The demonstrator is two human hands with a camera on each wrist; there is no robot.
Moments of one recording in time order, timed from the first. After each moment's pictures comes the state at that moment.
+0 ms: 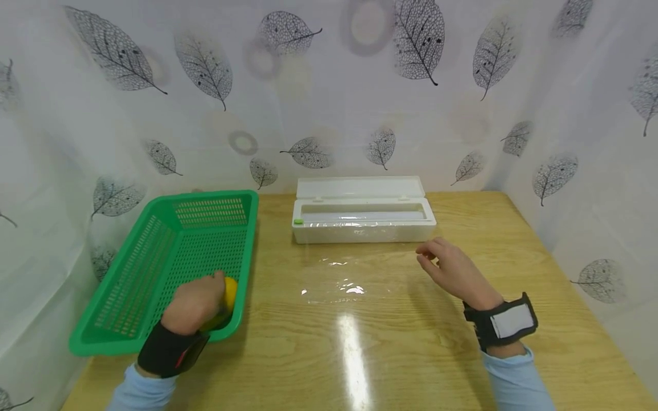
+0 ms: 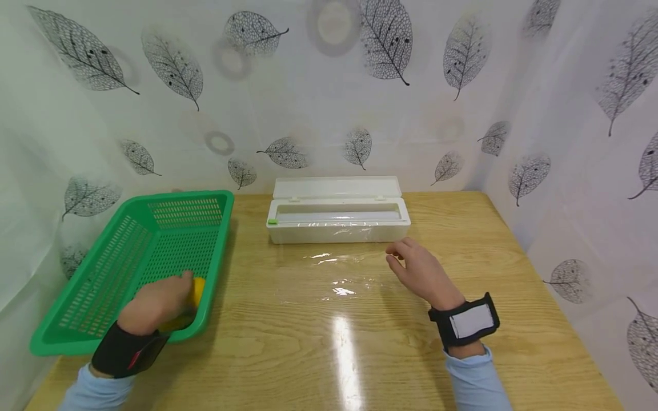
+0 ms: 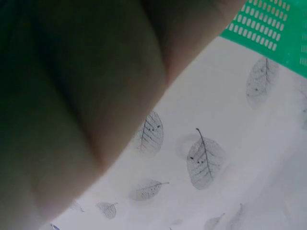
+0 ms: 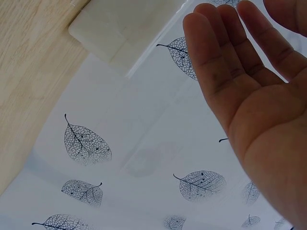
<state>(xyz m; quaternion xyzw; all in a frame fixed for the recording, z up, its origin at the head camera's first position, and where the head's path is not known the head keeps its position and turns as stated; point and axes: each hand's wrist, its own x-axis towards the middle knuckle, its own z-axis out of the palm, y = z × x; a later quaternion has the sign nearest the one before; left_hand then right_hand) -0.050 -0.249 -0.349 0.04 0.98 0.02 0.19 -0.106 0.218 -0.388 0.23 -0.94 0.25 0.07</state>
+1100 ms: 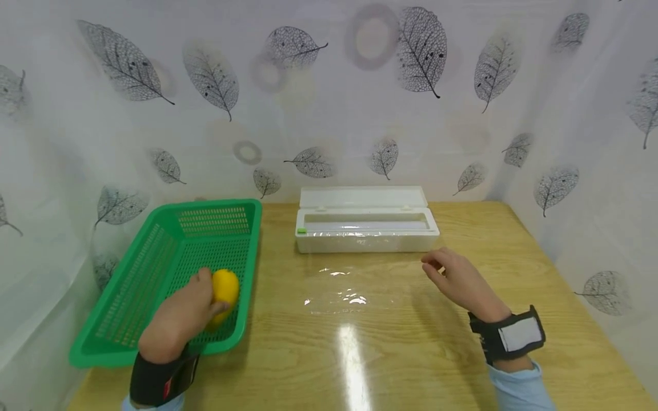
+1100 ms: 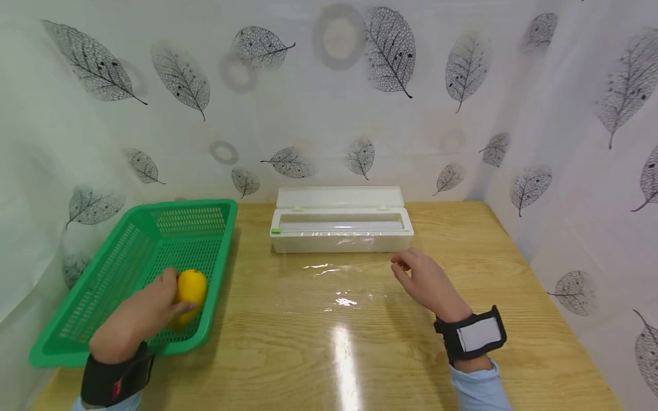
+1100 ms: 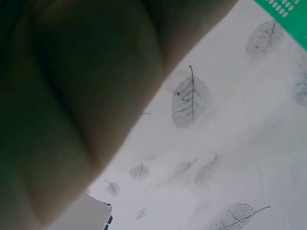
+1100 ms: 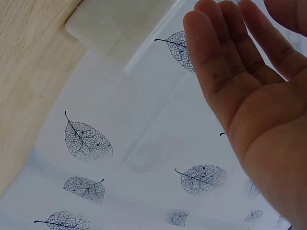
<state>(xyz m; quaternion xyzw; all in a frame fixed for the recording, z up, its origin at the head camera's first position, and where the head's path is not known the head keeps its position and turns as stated) -0.035 -0.265 -0.335 0.02 0.98 0.15 0.13 -0.104 0.218 -0.386 0.22 -0.94 0.25 0.09</state>
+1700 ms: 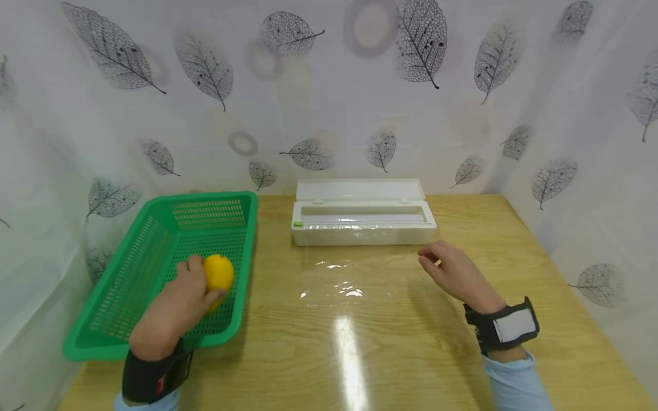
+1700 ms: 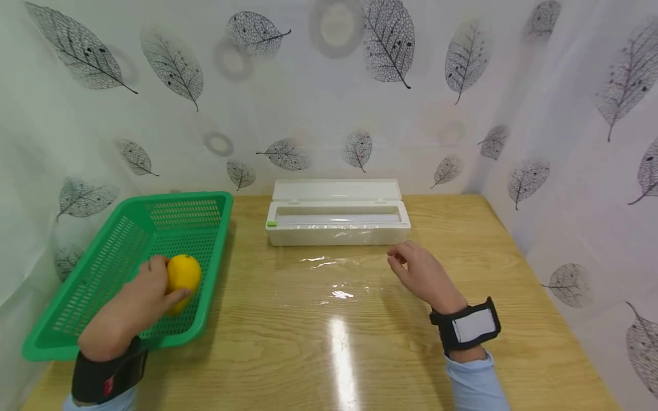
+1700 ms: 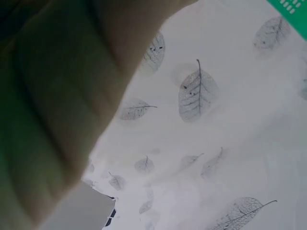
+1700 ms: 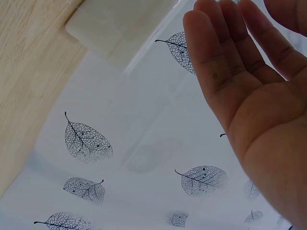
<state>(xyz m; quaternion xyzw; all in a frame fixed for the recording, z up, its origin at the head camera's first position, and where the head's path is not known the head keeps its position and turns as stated) -0.035 -0.261 -0.332 0.02 0.98 0.19 0.08 -0.106 0.220 -0.384 0.23 -0.94 0.25 0.07</state>
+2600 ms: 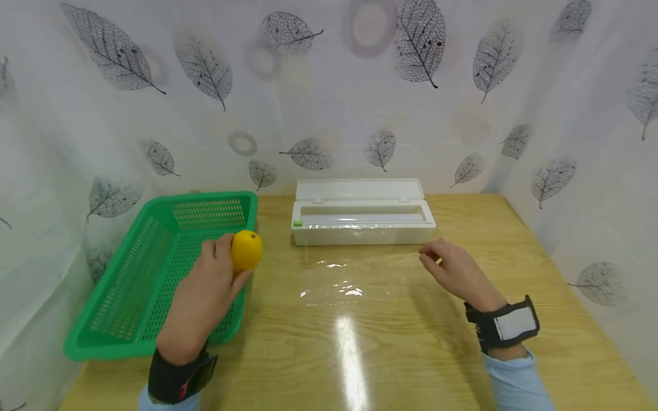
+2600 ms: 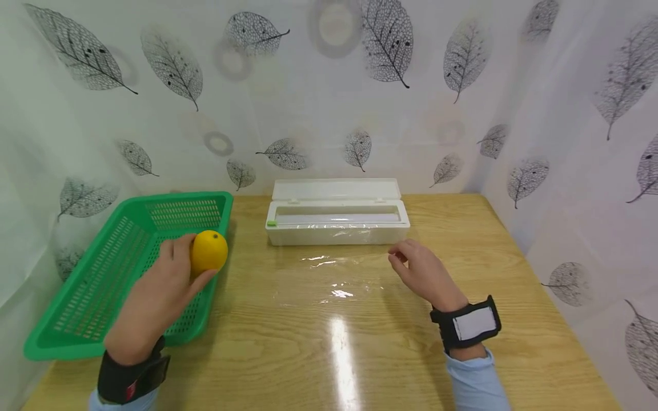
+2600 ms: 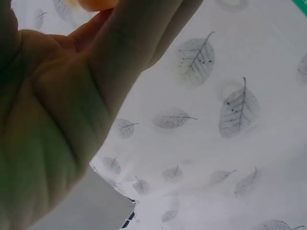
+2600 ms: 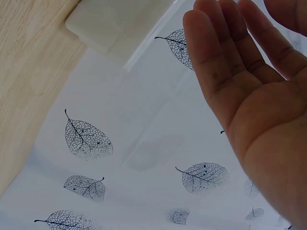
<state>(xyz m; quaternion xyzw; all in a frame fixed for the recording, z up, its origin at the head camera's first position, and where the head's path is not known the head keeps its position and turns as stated) -0.028 -0.210 -0.318 0.08 0.97 0.16 -0.15 -0.106 0.222 -0.382 0.23 -0.94 0.25 0.07</state>
